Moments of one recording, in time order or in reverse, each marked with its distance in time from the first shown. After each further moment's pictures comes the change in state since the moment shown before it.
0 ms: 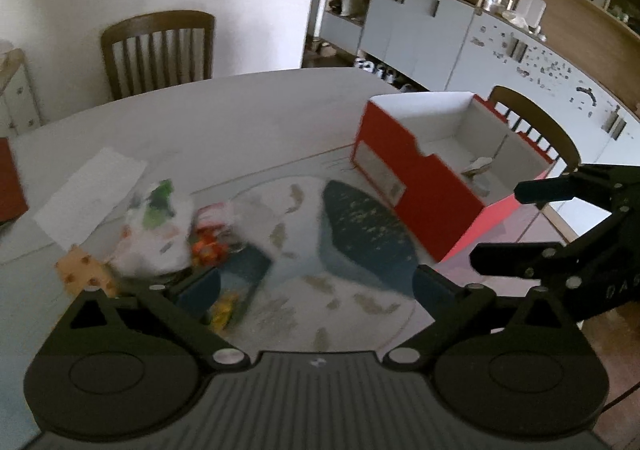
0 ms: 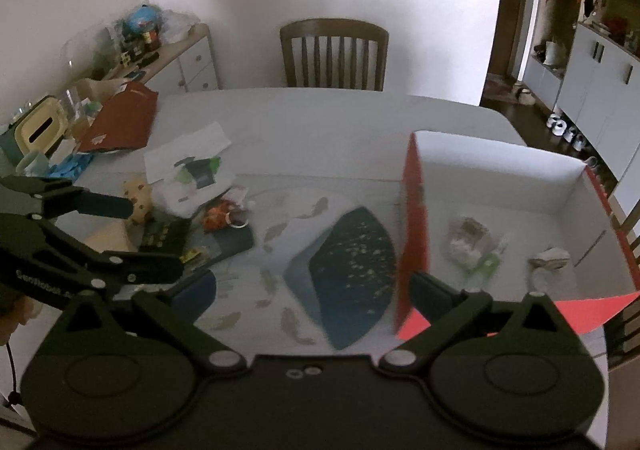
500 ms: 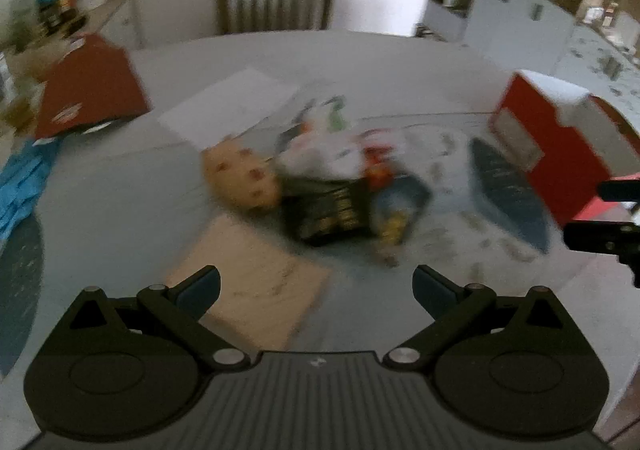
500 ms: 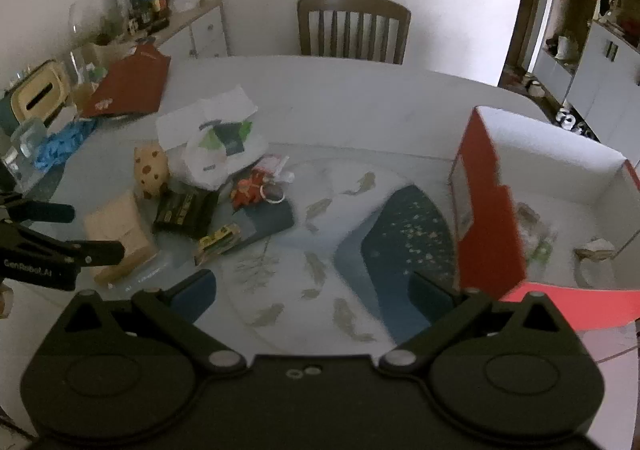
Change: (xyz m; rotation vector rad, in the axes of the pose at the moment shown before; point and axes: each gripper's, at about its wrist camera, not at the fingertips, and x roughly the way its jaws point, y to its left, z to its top) left arm -0.009 0.098 -0.066 -0.185 0.067 0.244; right arm 0.049 0.054 -0.008 -0.038 0.066 -0.012
